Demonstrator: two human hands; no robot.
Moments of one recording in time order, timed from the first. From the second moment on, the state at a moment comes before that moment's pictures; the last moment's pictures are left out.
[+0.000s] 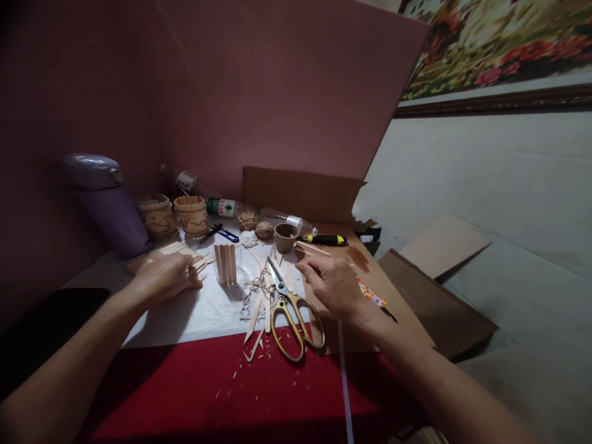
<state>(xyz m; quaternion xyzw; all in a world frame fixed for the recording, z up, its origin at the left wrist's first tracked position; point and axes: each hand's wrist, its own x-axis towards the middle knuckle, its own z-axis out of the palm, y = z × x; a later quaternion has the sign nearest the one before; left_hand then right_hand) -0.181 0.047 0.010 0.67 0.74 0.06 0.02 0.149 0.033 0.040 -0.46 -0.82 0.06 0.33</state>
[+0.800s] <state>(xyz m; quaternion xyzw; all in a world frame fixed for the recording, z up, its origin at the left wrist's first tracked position) -0.166 0.041 0.008 0.70 0.71 -0.04 -0.01 0.133 0.012 0.020 -0.55 -0.83 0.10 0.01</state>
